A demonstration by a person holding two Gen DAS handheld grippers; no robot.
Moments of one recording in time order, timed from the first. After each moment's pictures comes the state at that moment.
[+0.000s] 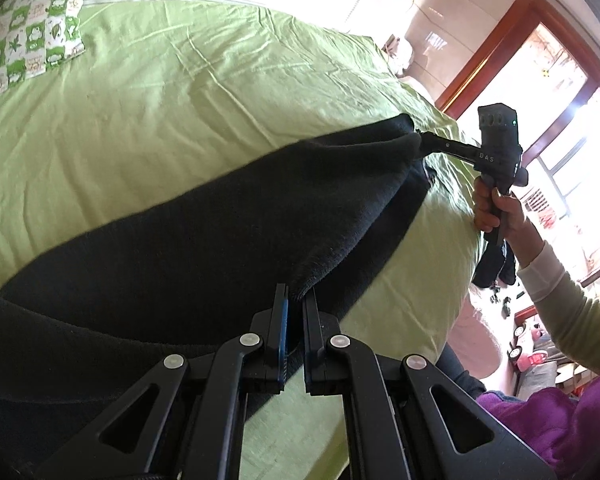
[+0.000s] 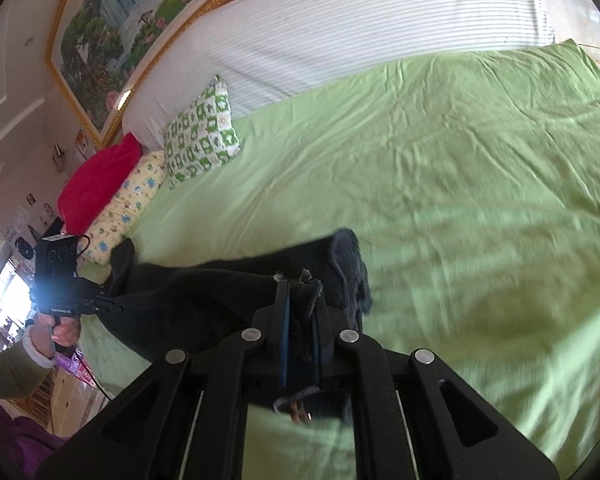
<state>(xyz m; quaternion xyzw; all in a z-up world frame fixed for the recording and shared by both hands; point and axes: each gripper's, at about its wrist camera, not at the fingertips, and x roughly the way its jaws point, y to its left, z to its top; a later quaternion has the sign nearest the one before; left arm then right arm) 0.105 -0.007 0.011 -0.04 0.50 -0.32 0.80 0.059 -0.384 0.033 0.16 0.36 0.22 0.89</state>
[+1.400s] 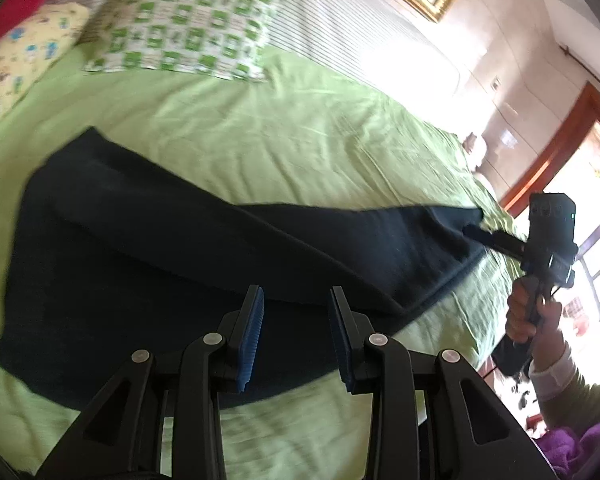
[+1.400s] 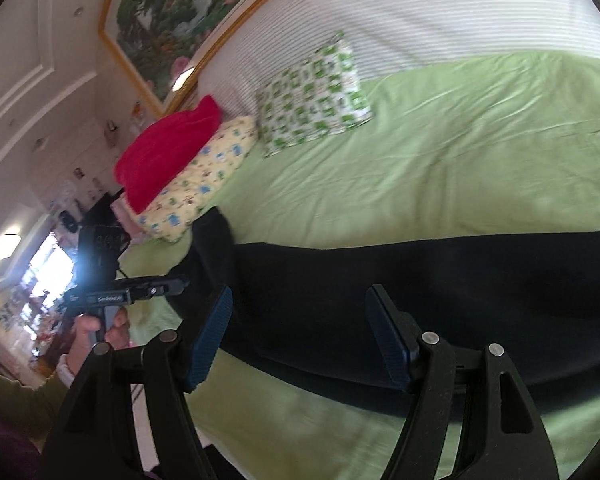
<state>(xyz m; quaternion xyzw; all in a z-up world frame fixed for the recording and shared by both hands) 0.030 0.161 0.029 -0.14 0.42 -0.15 0.88 0.040 -0.179 0.046 0.17 0.35 0.33 0.86</state>
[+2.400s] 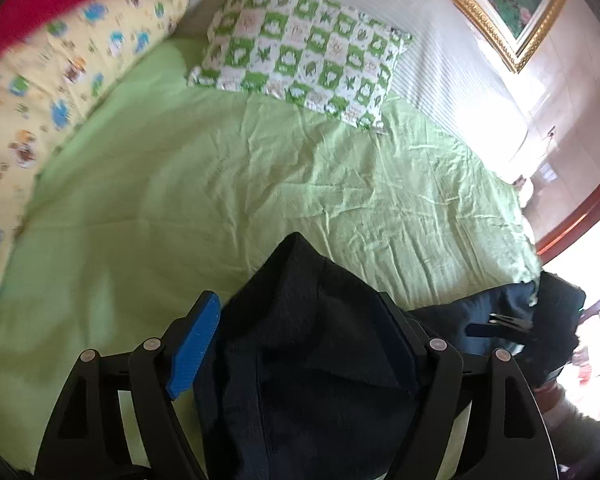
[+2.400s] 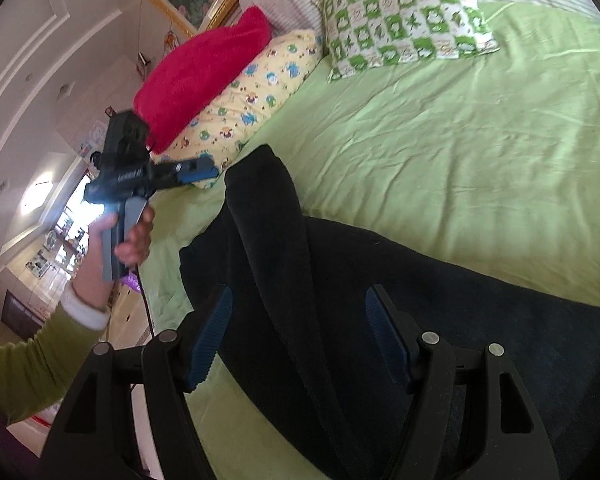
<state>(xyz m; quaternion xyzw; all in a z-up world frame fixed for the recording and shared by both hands) 0.120 0.329 0.035 -0.19 0.45 -0.08 0.87 0.122 -0.016 0.008 0.11 0.44 0.43 0.78</state>
